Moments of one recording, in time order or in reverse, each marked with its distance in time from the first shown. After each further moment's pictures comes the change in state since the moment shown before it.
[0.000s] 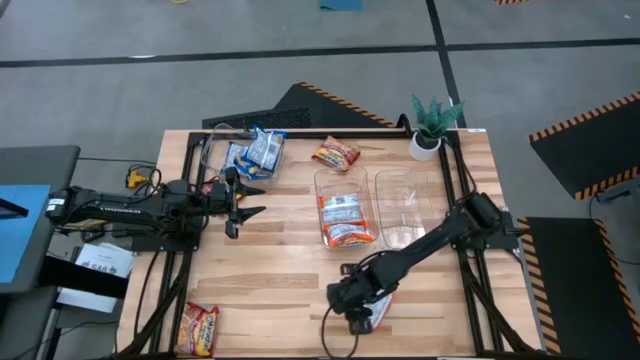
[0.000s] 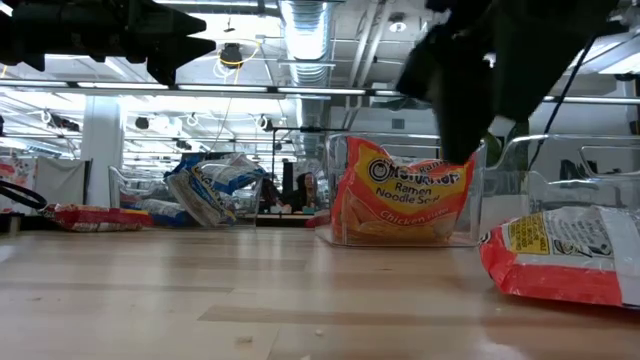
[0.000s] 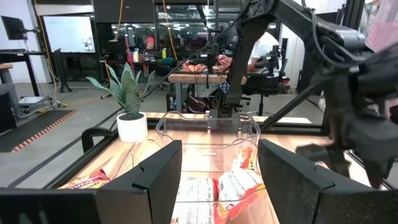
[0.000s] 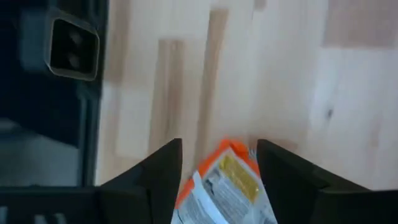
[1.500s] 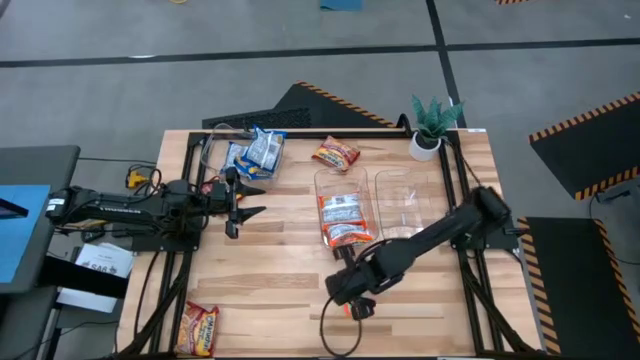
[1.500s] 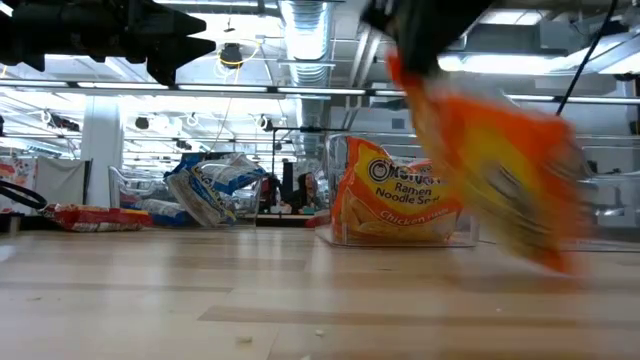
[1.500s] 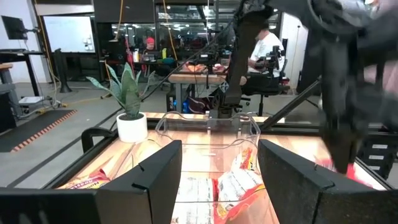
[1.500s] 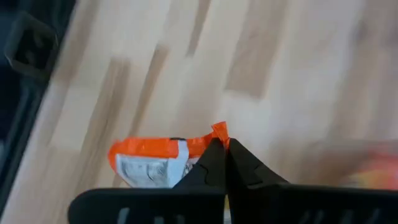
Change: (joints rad) left arm 0.000 0.000 0.000 0.000 0.000 -0.003; right arm -0.033 -0.061 0.111 -0.138 0.200 -0.280
